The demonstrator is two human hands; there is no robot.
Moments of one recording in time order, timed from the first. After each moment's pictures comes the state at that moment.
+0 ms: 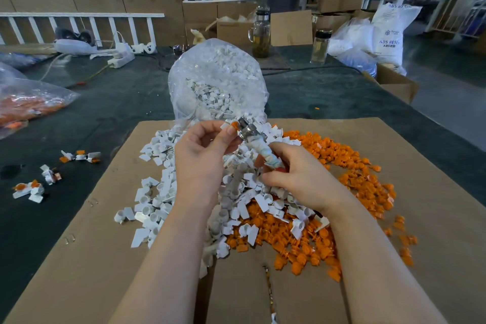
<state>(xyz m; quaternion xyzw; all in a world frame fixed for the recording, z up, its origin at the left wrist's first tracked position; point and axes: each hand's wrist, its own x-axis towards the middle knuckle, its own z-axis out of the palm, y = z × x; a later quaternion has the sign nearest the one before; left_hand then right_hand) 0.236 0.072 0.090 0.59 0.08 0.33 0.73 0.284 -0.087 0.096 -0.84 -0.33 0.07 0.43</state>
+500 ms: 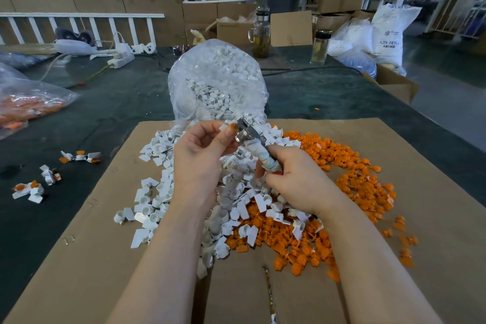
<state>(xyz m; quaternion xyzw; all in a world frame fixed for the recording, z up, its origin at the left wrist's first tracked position) 0.236 0.076 0.088 0.58 0.05 0.32 0.75 0.282 -0.083 0.092 -0.85 -0.34 0.04 0.40</state>
